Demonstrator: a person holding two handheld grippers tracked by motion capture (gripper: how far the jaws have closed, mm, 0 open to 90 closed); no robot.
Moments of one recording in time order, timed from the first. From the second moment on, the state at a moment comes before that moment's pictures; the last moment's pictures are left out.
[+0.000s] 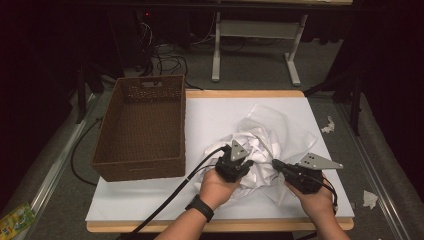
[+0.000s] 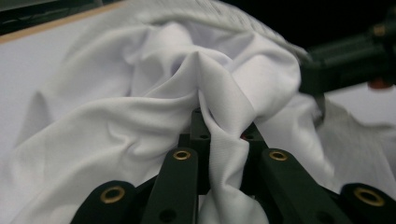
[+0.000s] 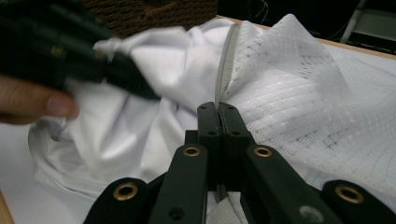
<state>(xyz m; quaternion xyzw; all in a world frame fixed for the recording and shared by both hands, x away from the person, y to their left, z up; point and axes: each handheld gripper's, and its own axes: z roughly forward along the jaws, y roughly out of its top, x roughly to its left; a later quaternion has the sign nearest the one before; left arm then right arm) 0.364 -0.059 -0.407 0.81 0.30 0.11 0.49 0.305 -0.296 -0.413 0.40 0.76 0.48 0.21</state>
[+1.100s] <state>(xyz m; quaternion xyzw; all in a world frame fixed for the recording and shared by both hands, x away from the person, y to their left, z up) 0.370 -0.033 -0.416 0.78 0.31 0.17 0.51 0.303 -0.298 -0.411 0.39 0.75 0.49 0.21</state>
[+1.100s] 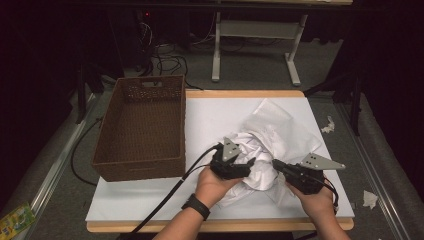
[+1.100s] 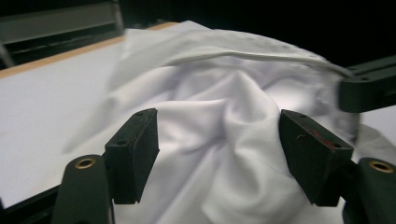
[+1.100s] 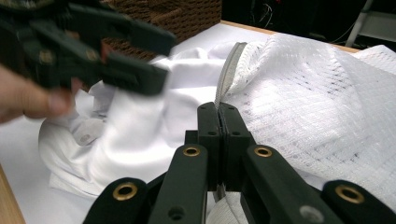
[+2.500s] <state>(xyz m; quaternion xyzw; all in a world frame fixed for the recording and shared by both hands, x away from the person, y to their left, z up) 0.406 -0.123 -0.464 0.80 0.32 0.08 0.50 0.302 -0.288 -0.410 0.38 0.75 0.51 0.19</state>
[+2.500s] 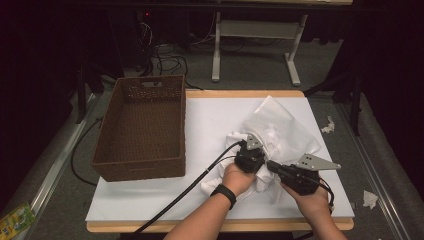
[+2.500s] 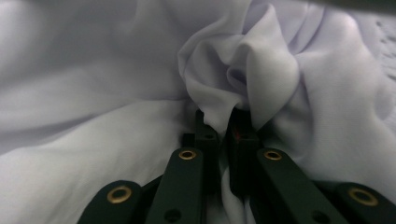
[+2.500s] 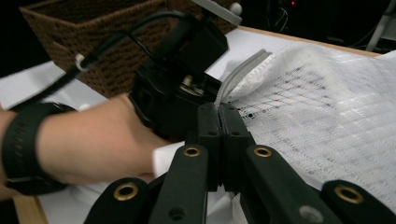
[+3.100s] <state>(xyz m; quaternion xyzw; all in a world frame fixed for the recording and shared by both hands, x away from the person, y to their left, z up) 0.351 -0.021 -0.425 0.79 0.31 0.15 0.51 0.306 -0.297 -0.414 0.39 0.75 0.50 0.20</state>
